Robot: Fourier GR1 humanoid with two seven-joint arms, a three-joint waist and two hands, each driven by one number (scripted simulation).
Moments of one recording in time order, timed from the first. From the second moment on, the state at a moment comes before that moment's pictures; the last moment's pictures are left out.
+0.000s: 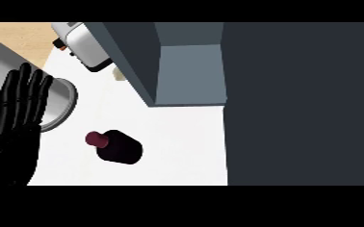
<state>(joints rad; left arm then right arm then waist) 0.05 0.11 0.02 -2.10 0.00 0.00 0.02 0.00 -0.07 0.02 -2.10 0.02 -0.02 -0.03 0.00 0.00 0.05</state>
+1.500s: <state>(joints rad) 0.36 0.01 -0.74 -2.44 -0.09 0.13 0.27 0.11 -0.18 0.07 -2.40 -0.24 0.14 0.37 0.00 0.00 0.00</state>
